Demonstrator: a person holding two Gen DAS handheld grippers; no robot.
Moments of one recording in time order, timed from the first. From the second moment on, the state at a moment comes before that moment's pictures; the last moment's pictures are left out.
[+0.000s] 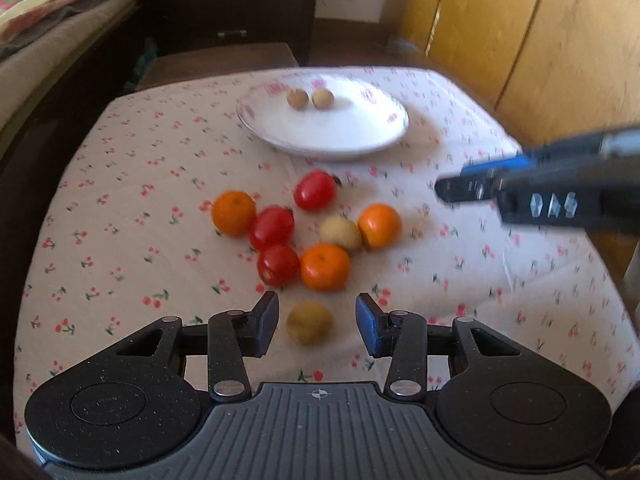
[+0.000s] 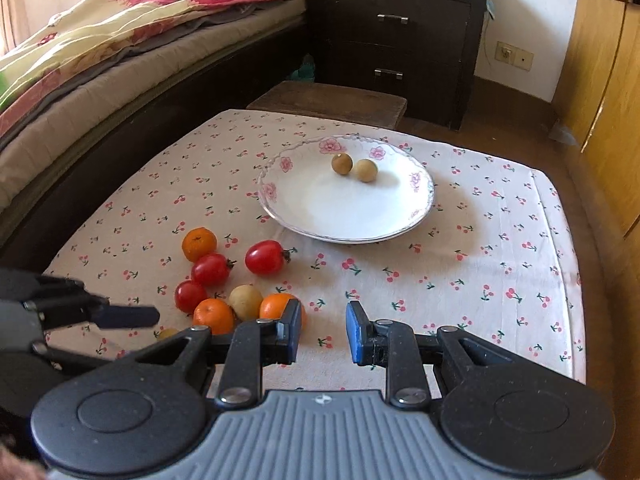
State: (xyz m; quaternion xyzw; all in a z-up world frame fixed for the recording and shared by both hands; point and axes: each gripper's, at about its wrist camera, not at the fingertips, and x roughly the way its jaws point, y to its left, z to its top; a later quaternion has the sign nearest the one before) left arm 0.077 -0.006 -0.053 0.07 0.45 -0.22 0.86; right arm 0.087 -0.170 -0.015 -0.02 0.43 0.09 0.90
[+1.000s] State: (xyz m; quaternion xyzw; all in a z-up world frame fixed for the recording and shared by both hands) left arm 0.074 -0.006 -0.070 0.09 0.45 -0.22 0.86; right arm 0.128 -0.152 -0.060 -0.02 0.47 0.18 0.86
